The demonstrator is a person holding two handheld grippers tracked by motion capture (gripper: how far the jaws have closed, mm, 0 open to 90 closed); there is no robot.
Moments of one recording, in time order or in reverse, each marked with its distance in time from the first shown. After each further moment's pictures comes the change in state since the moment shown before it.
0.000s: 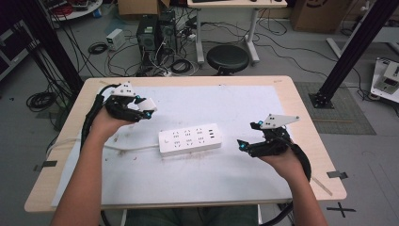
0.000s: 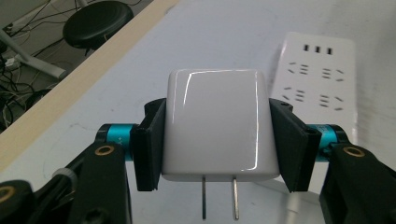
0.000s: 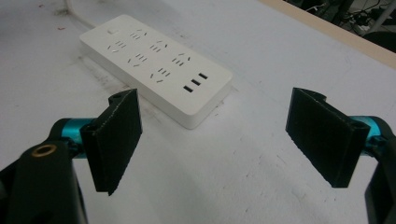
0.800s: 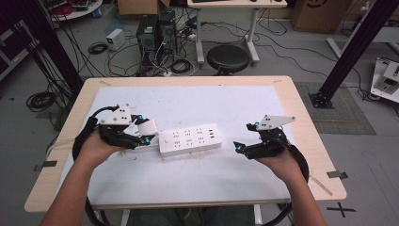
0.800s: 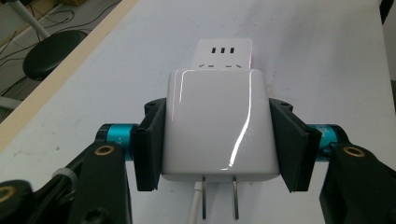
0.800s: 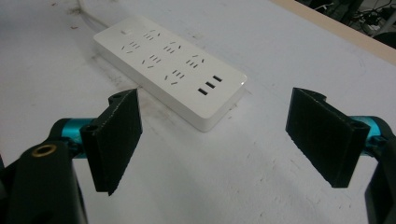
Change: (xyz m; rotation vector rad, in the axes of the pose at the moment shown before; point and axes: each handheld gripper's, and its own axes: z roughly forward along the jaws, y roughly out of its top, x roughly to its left) left arm -0.069 -0.004 -0.026 -0.048 -0.114 0.136; right arm 0.011 0.008 0.001 0.009 0.028 -0.007
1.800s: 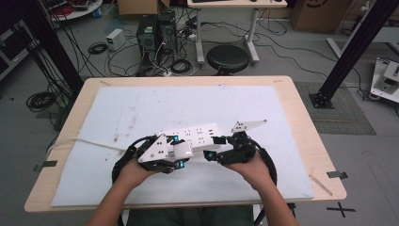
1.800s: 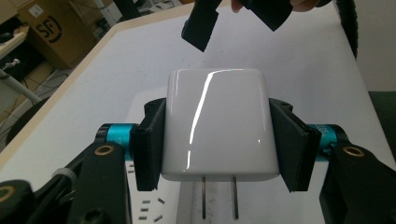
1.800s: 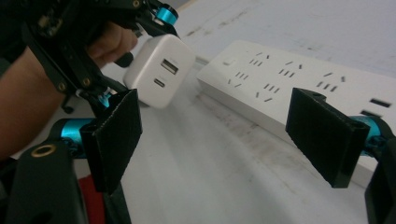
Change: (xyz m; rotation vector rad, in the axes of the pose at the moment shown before) left arm -0.081 0.003 0.077 -0.138 -0.010 0.214; right arm 0.040 0.004 0.065 -0.080 0.398 0.273
